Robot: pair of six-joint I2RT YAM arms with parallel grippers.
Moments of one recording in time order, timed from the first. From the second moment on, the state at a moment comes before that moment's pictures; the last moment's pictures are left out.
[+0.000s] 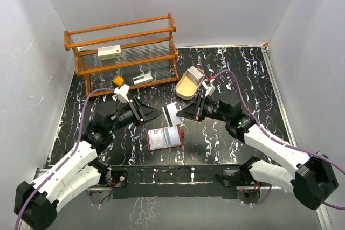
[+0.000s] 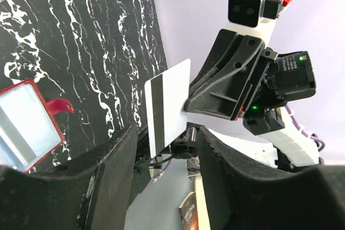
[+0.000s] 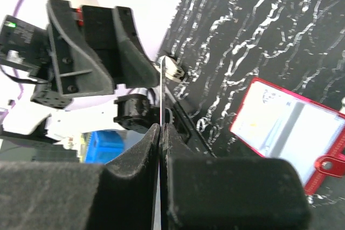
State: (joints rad) left arm -0.55 0.77 0.50 0.07 0.41 -1.12; right arm 0.59 1.03 0.61 0.23 -0.56 0.91
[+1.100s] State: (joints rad) left arm -0.55 0.82 0.39 0.43 0.51 -1.33; right arm 0.61 1.05 0.46 0.58 -0.62 1.21
